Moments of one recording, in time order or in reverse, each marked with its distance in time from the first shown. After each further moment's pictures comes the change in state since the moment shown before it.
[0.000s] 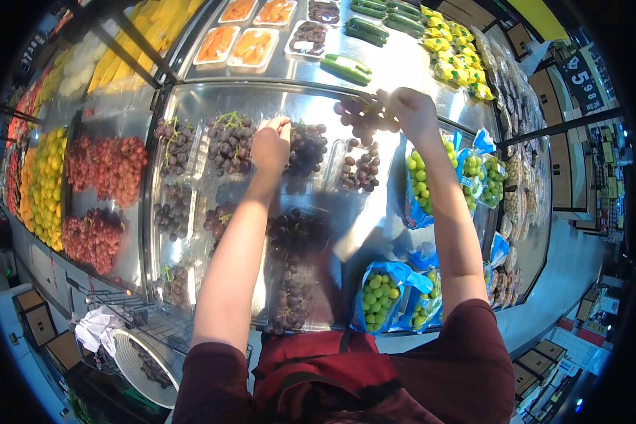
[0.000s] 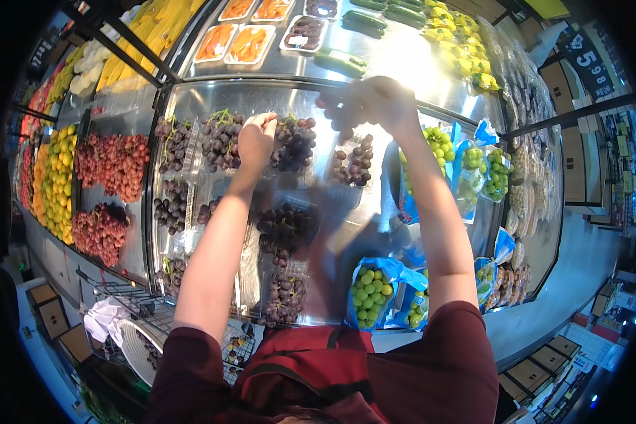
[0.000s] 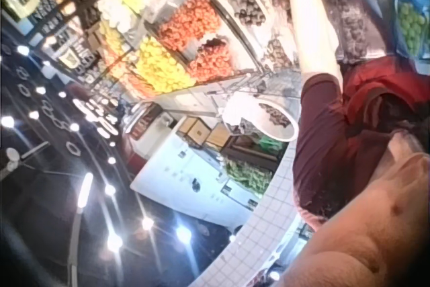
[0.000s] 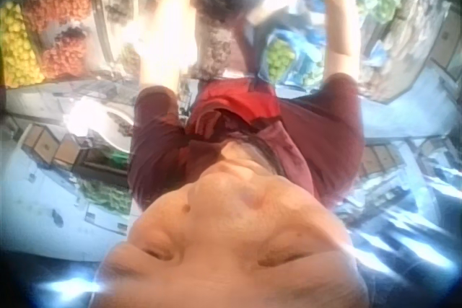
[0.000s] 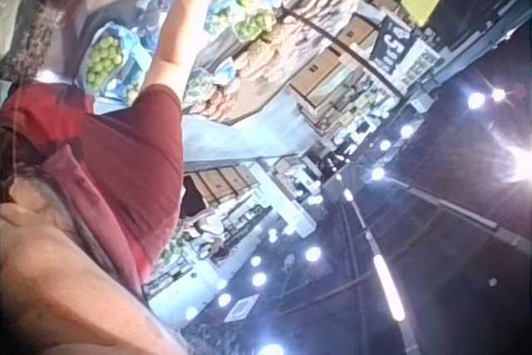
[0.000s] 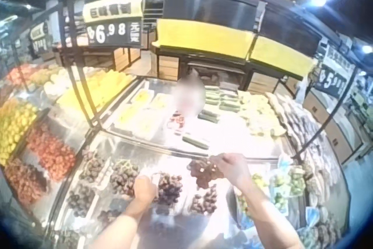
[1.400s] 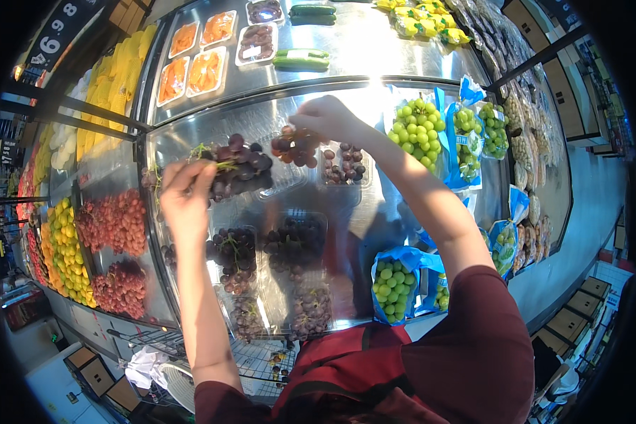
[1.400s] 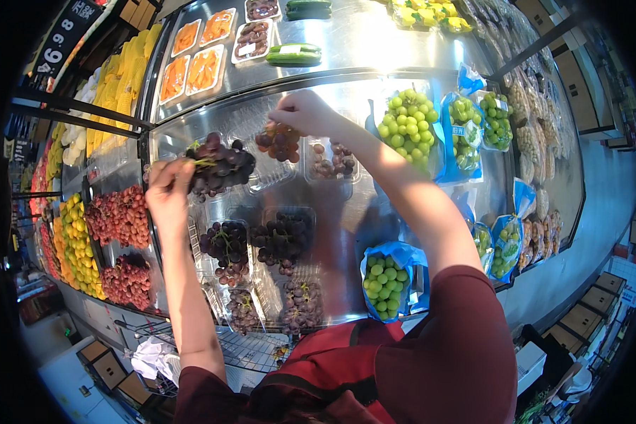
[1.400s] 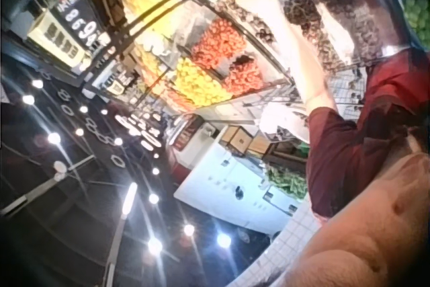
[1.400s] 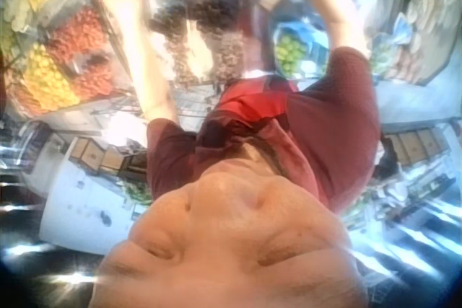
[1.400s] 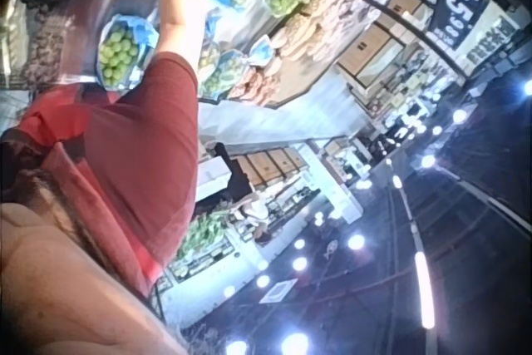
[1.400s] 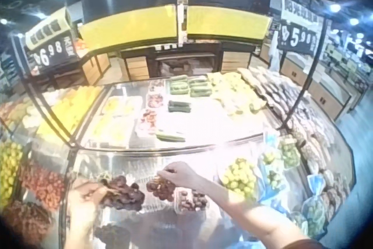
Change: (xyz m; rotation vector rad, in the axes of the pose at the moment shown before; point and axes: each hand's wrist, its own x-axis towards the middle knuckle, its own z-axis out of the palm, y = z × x) left_hand -0.017 0.089 -0.147 -0.229 -0.075 0.184; right_hand 0.020 0.066 0.044 0.015 -0.300 -0.003
